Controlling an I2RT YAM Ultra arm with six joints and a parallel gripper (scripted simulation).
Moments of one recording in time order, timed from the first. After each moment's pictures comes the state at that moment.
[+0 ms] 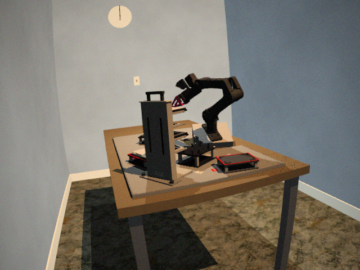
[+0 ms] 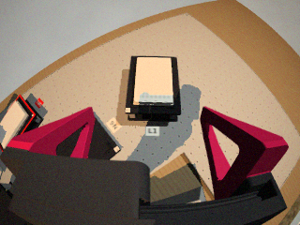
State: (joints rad) arm -1.16 0.79 0.53 -0.61 -0.72 -0.22
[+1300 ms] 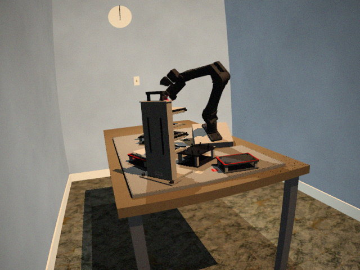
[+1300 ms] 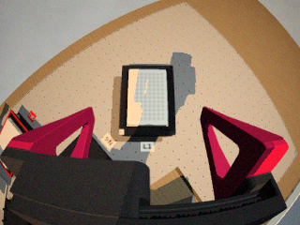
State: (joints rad) arm -0.92 1.25 0.87 -0.56 -0.51 -0.11
